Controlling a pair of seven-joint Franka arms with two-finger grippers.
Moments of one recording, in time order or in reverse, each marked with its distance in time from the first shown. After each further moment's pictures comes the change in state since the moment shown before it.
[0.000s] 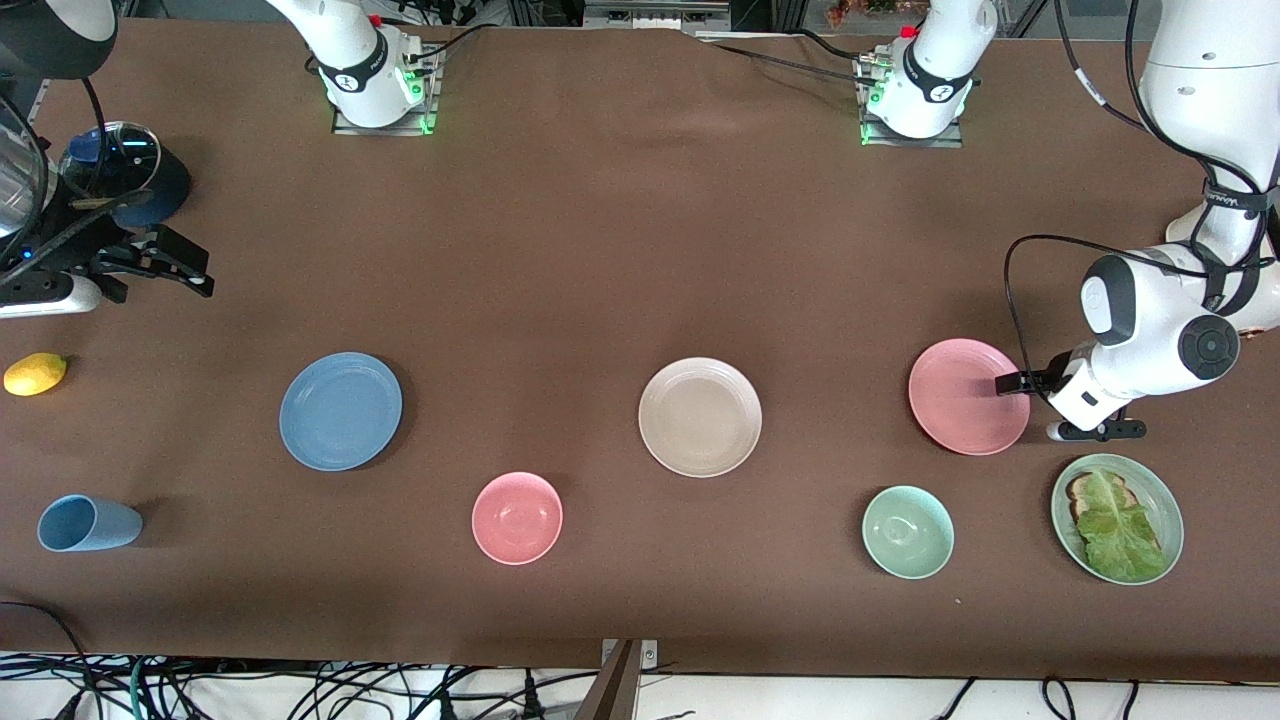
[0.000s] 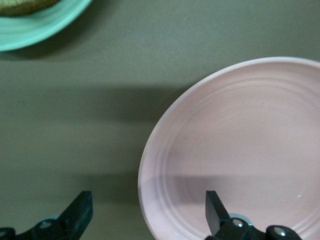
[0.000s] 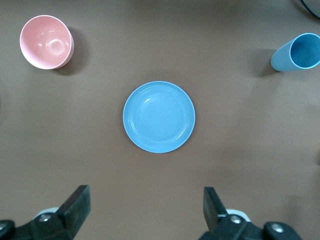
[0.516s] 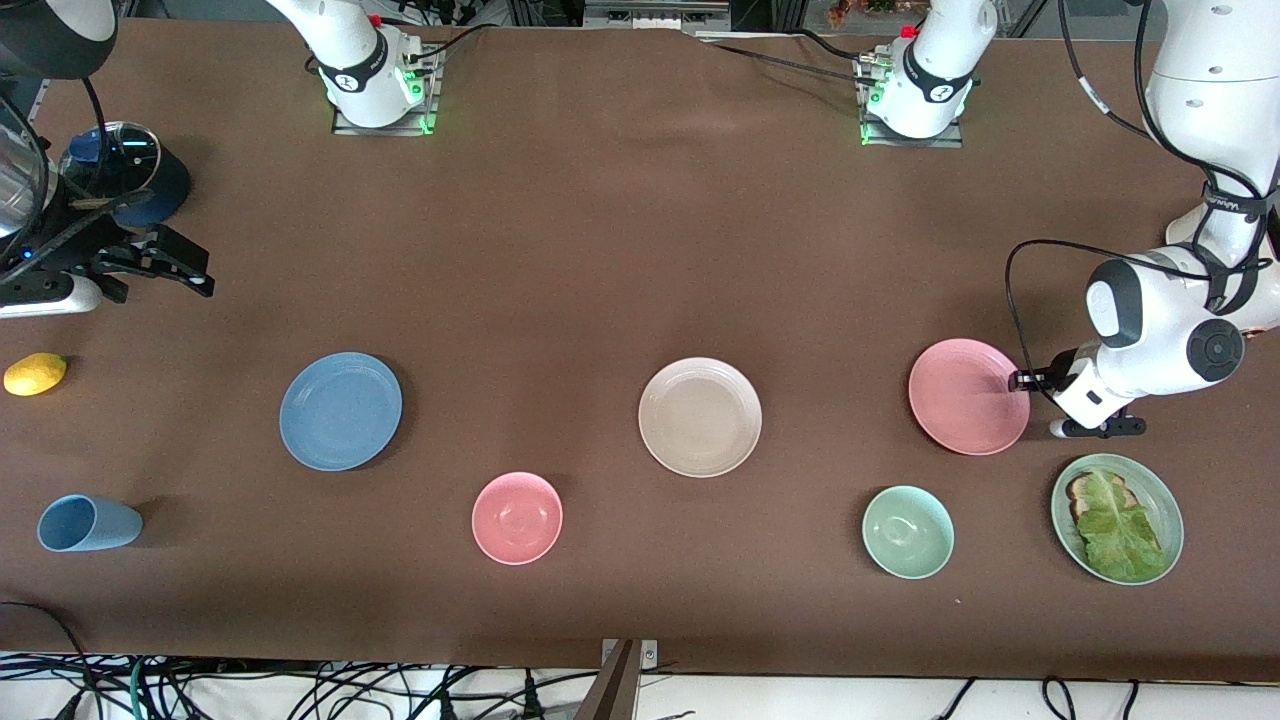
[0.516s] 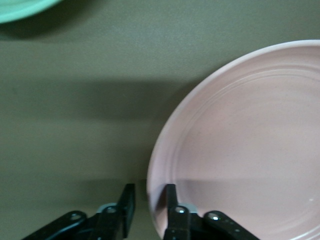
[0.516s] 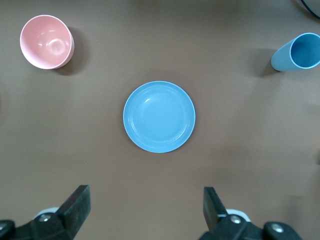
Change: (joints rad) left arm 0.026 0.019 -0.010 0.001 -0.034 -0.001 0.026; right arm 0.000 0.000 0.000 0.000 0.001 0.000 0.000
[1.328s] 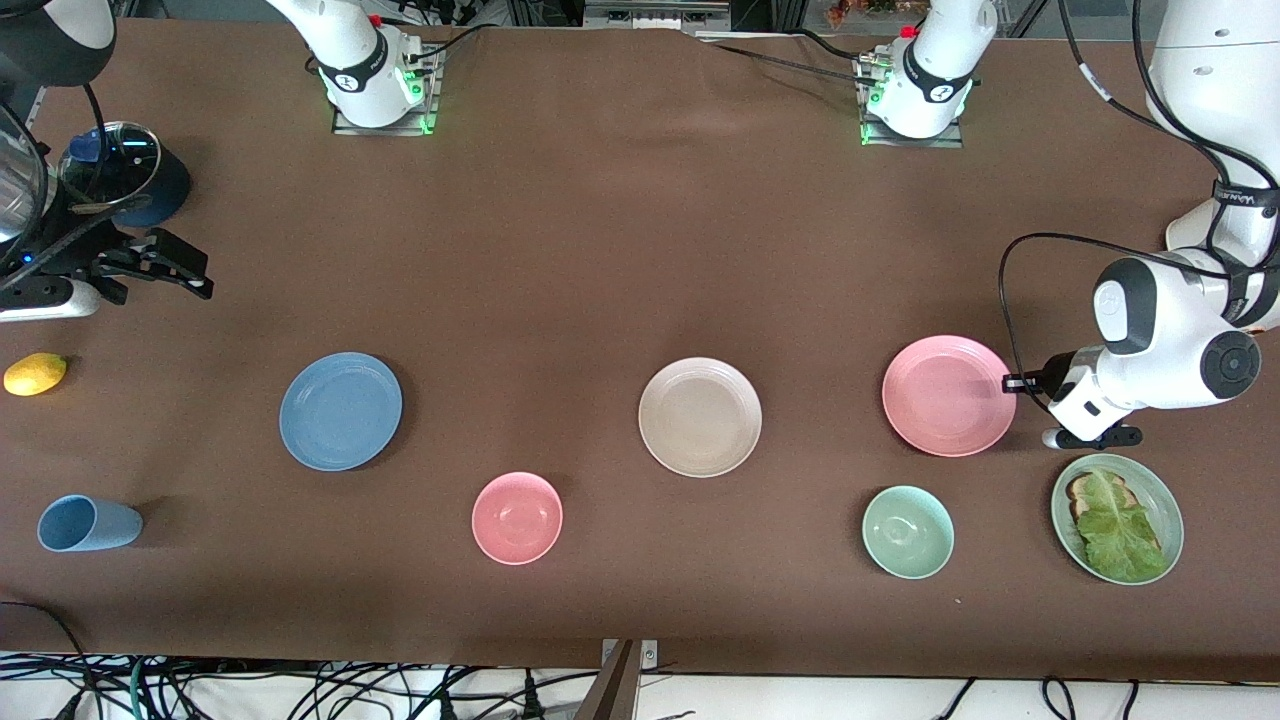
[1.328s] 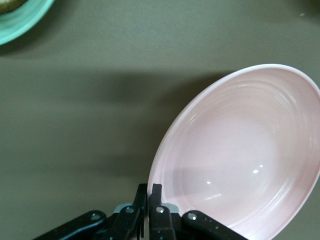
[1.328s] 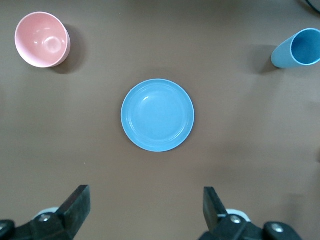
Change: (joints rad) left arm -0.018 -0.065 -0.065 0.109 -0.020 -0.234 -0.090; right arm -0.002 0.017 -0.005 -0.002 0.000 0.000 0.000
